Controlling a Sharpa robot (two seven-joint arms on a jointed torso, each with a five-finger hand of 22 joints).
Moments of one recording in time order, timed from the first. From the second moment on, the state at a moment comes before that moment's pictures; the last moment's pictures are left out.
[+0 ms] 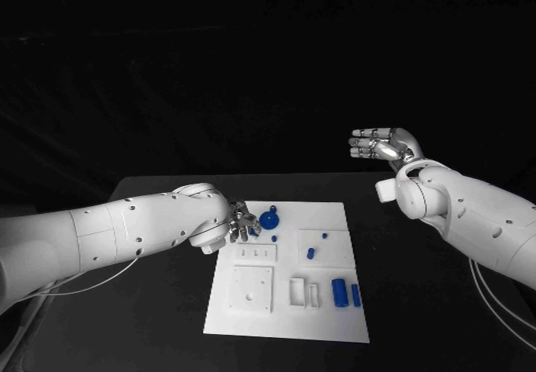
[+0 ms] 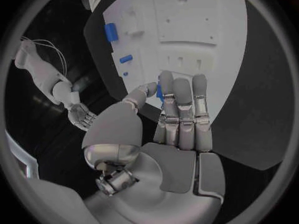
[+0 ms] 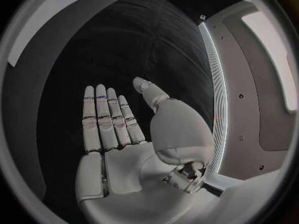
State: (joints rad) left arm 1.34 -0.59 -0.24 1.31 -0.90 -0.13 -0.56; left_hand 1.01 -0.02 0.41 -0.22 0.60 1.15 0.10 0.07 0.96 1.48 -0.06 0.42 0.29 1.30 -0.12 1.02 0.44 0.01 1.14 -0.14 0.51 1.10; right arm 1.08 -0.59 0.35 1.00 -0.61 -0.32 0.22; right_hand 1.15 -0.03 0.35 -0.25 0.39 0.88 0.17 0.06 0.06 1.04 0.15 0.07 0.06 1.08 0.14 0.07 0.06 0.08 0.96 0.15 0.07 0.07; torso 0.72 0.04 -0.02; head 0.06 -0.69
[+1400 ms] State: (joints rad) left arm 1.27 -0.52 -0.24 1.21 -0.98 -0.13 -0.56; left_hand 1.04 -0.03 0.42 -0.22 0.56 1.15 0.10 0.09 0.86 1.48 -0.06 0.50 0.30 1.33 -0.12 1.02 0.49 0.01 1.20 -0.14 0.41 1.20; right arm 1.09 -0.57 0.35 1.01 -0.68 -0.34 0.23; right_hand 1.14 -0.05 0.43 -0.24 0.43 0.87 0.17 0.06 0.06 1.03 0.16 0.07 0.06 1.09 0.15 0.07 0.06 0.08 0.92 0.15 0.08 0.07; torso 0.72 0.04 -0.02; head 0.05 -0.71
